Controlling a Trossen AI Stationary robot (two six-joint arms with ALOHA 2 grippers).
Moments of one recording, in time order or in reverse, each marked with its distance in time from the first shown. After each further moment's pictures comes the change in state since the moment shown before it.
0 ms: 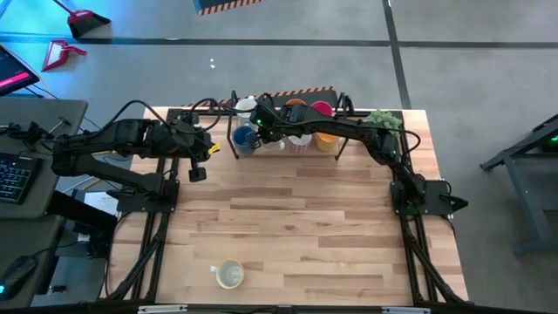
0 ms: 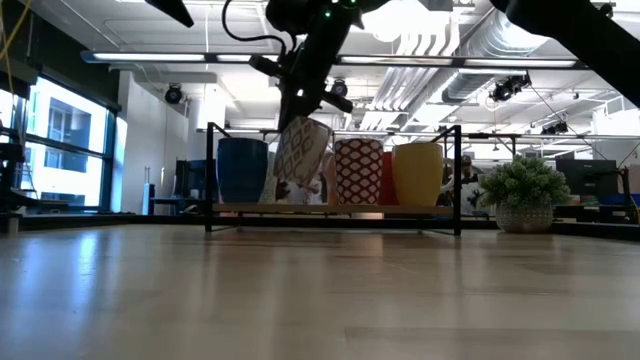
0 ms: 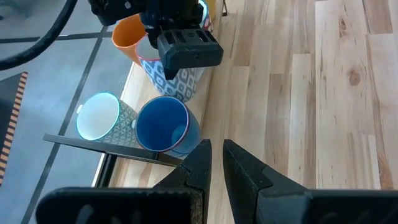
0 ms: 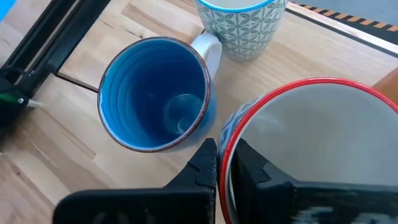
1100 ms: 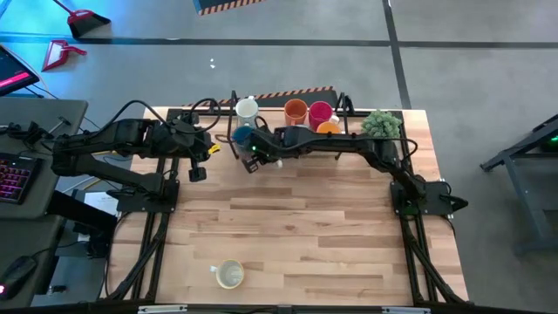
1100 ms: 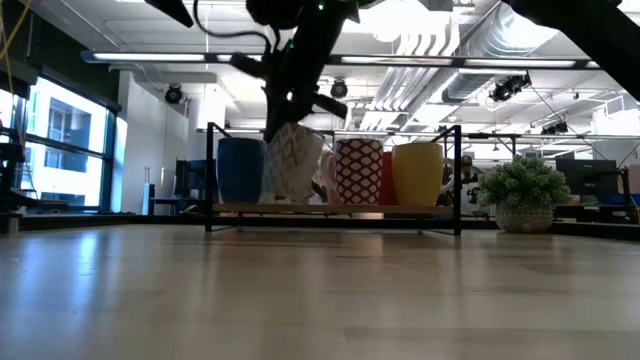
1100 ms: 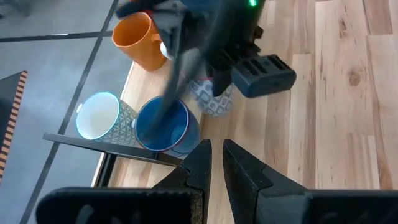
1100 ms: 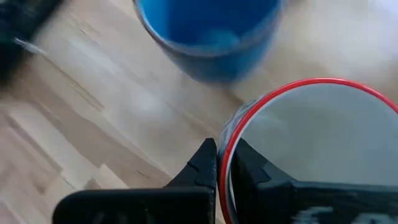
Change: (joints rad) left arm 0.000 0.000 0.000 -0.001 0.000 -0.006; right arm 0.122 0.001 -0.109 0.050 0.041 0.053
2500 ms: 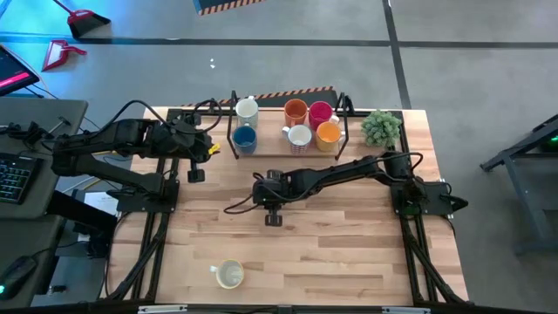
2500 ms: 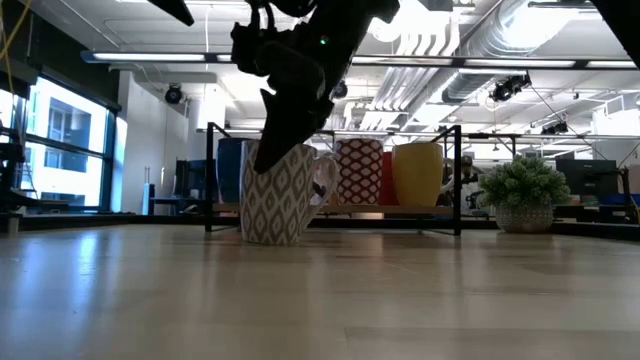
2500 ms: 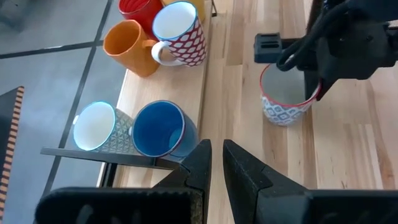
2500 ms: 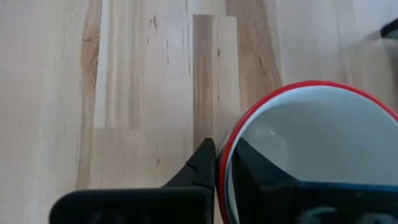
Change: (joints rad) left arm 0.000 0.000 0.000 0.004 0.030 0.075; right arm 0.238 -0.099 -0.385 0.280 -0.121 -0.694
